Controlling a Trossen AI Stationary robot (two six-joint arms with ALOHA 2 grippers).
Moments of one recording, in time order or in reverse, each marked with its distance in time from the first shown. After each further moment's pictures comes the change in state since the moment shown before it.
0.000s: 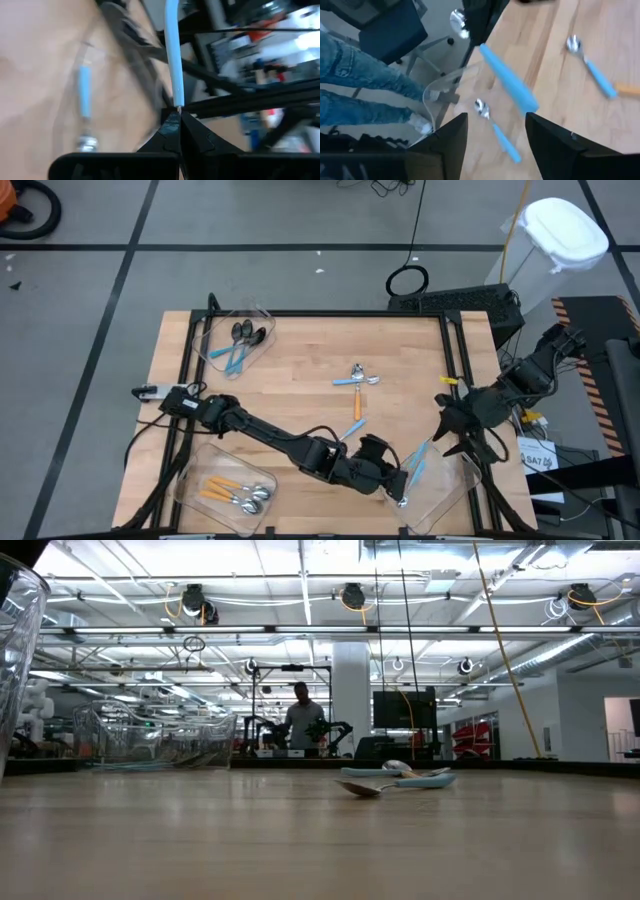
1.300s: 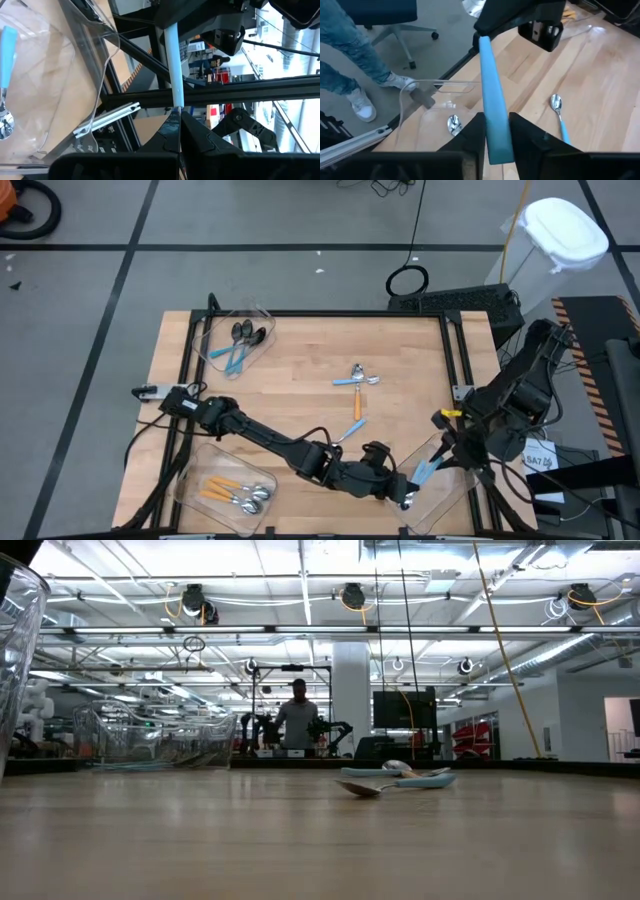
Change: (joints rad) left arm -0.020 0.000 -0.001 0.206 0.054 -0.163; right arm 0.247 0.111 0.000 0.144 0.306 -0.316
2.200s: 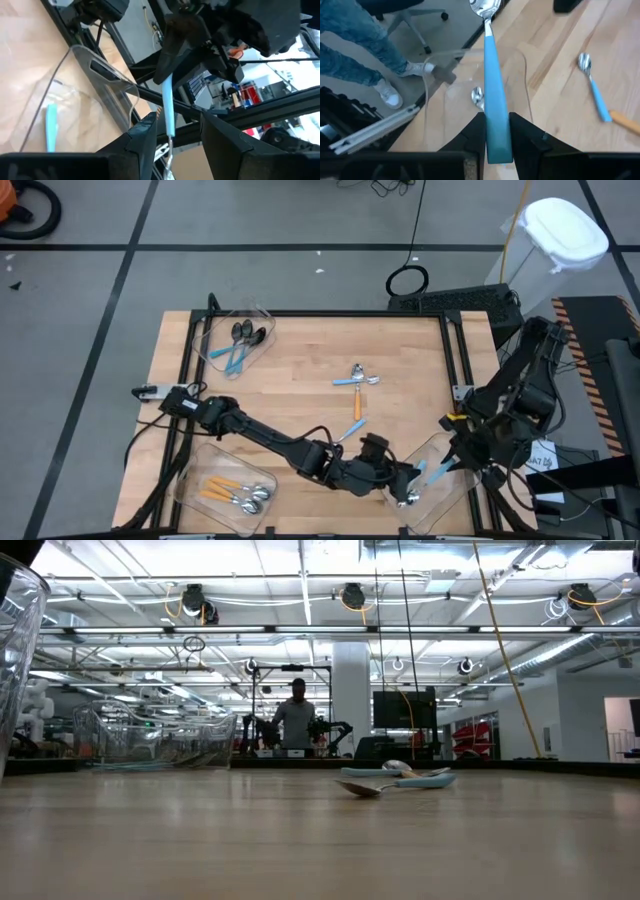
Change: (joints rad) left arm 0.002 0.001 0.000 -0.009 -0.192 0.265; right arm 0.104 0.000 0.000 -0.135 -0.025 0.248
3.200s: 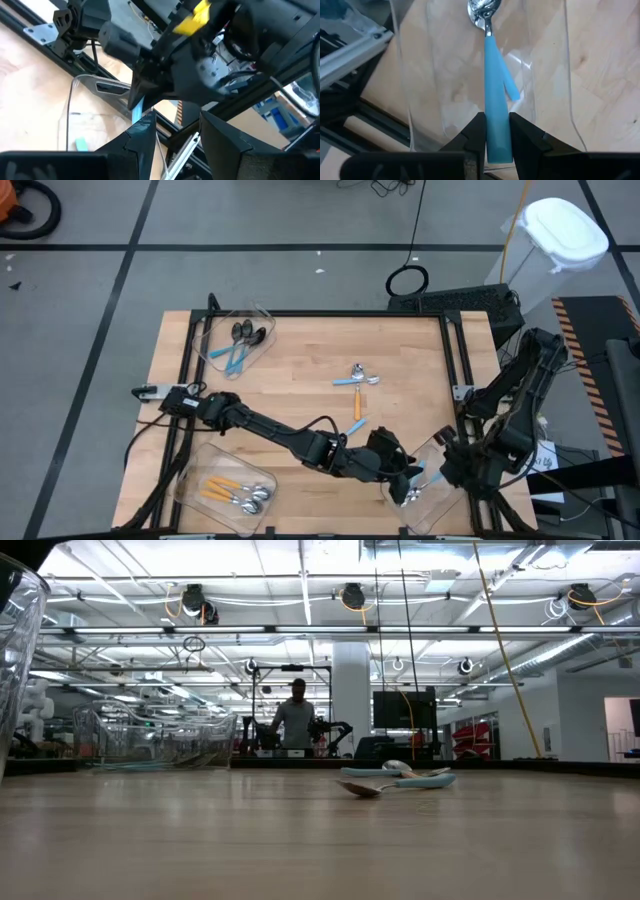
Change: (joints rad) left arm 0.046 -0.003 0.000 -0.021 0.123 0.384; right arm 0.027 0.269 0.000 -0.186 -0.113 0.113
